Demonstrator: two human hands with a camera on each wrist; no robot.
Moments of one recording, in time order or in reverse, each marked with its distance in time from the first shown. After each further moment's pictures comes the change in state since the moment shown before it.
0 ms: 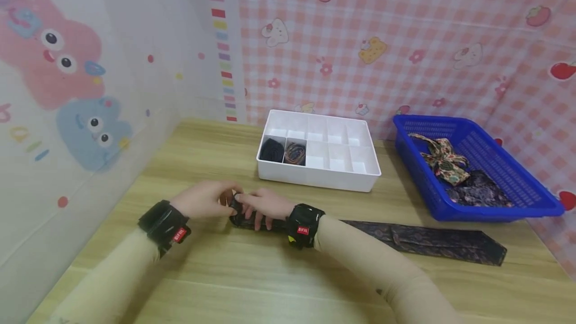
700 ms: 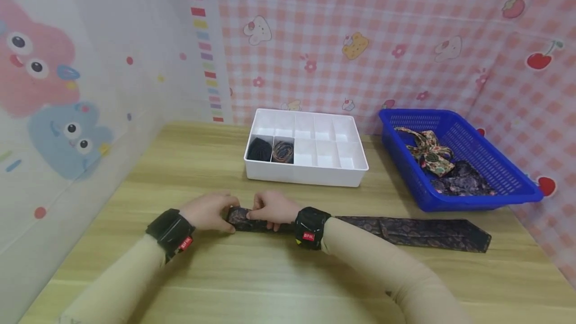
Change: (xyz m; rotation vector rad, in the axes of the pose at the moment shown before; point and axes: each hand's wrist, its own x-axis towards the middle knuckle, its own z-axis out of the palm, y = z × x) left_hand 0.022 -0.005 0.037 0.061 -0.098 -0.004; right_hand -0.029 0.019 -0.020 -0.267 0.102 0.000
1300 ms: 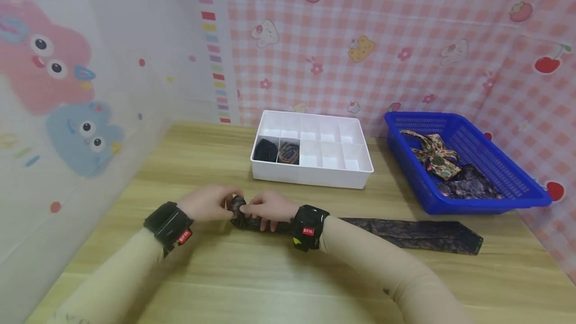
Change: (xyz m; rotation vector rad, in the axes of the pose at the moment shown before) left_hand -0.013 0.008 -0.023 -0.042 0.068 0.019; right_hand 0.009 -0.009 0.010 0.151 -0.065 0.004
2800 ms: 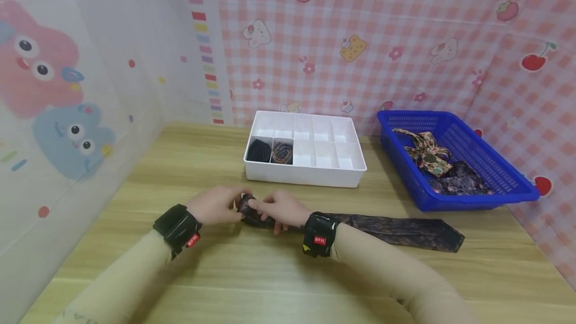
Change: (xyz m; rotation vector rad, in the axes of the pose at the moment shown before) left_hand 0.019 0.022 0.012 0.053 0.038 0.052; right_hand -0.034 0.009 -0.013 -0.007 0.169 0.051
